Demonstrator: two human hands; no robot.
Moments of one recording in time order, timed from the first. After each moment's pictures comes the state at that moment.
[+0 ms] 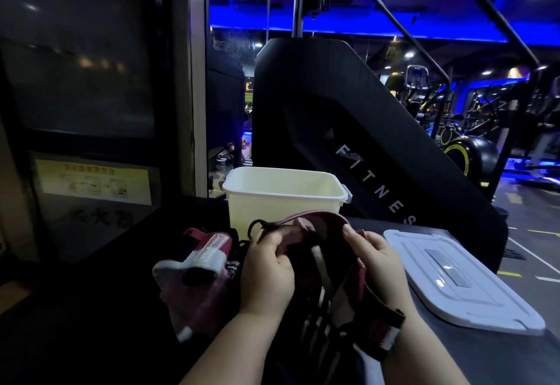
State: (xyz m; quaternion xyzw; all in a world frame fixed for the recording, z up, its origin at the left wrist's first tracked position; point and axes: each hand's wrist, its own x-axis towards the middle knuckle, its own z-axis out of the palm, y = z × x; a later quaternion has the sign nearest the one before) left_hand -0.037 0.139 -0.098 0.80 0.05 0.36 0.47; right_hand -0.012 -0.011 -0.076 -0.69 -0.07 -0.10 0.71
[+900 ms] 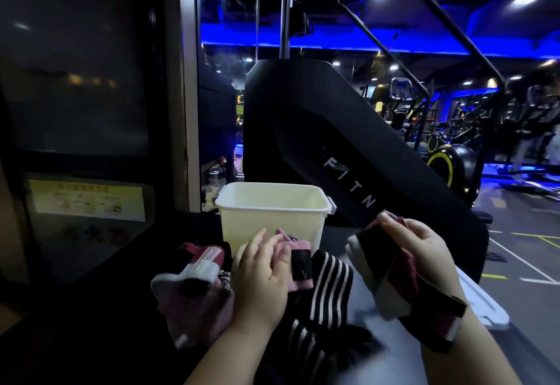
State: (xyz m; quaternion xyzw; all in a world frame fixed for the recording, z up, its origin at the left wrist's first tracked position) left_hand -0.057 0.135 -0.091 0.84 0.04 0.36 0.40; right_hand -0.042 -0.073 -0.017 -0.67 -0.06 -0.17 0.72
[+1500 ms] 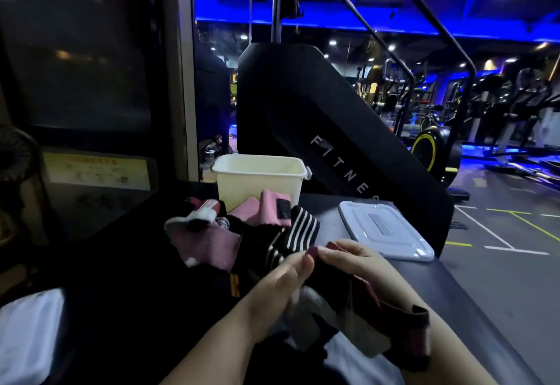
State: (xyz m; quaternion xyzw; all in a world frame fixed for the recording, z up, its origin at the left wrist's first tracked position) left_hand -0.197 0.070 -0.086 0.64 -0.17 -0.07 0.74; right_hand -0.187 -0.094 -0.028 -0.66 -0.18 0.15 0.71
